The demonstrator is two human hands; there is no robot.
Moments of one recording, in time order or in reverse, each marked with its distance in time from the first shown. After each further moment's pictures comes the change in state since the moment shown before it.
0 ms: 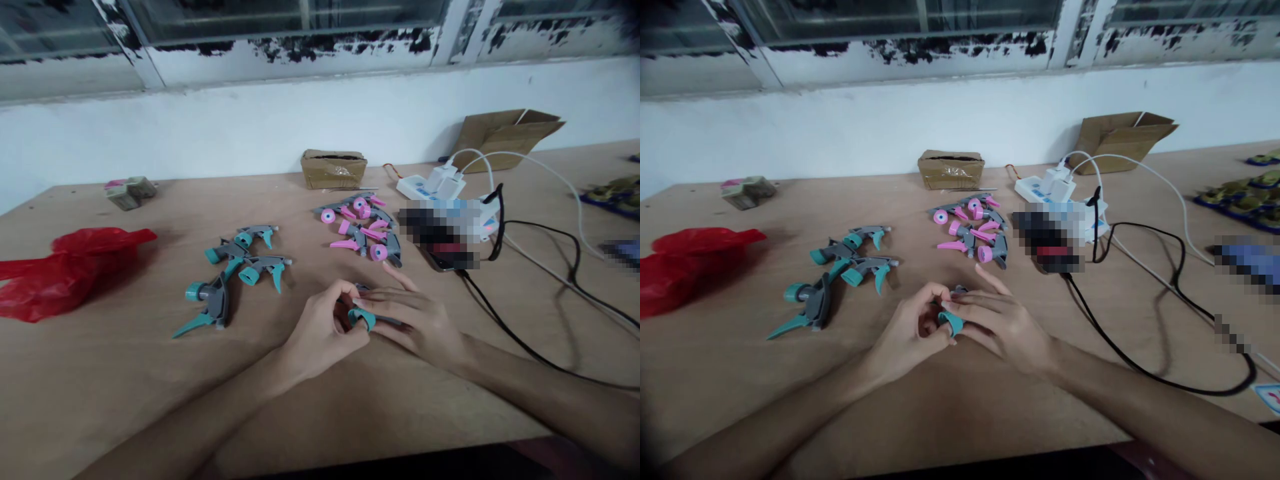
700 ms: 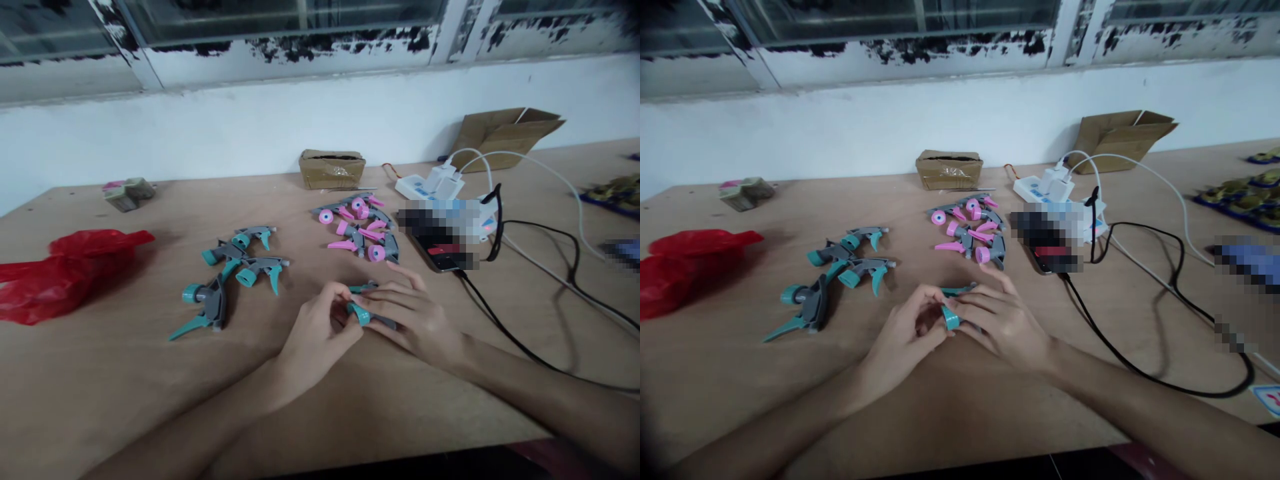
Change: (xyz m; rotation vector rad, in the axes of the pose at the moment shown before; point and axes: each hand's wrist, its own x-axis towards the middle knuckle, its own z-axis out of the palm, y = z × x) left_hand -0.004 0.002 -0.001 0.109 0.070 -0.028; right_hand 0.001 0.000 -0.002 -0.159 -0.007 0.022
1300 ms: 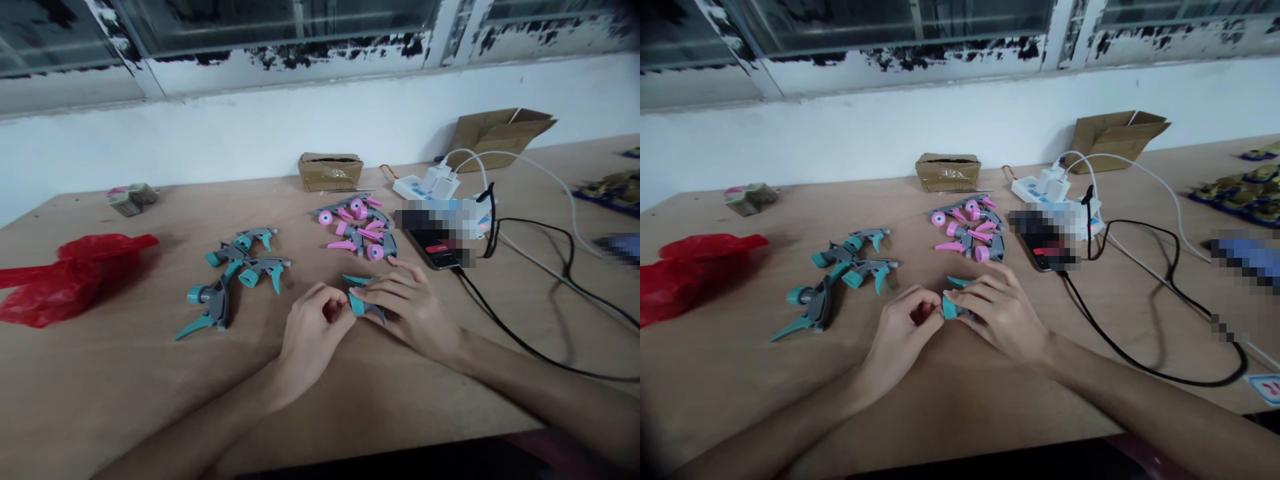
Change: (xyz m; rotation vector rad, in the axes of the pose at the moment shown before) left_hand -0.001 -0.002 0.000 0.213 0.205 0.051; right_hand 0.003 0.001 0.000 -0.084 0.000 0.054
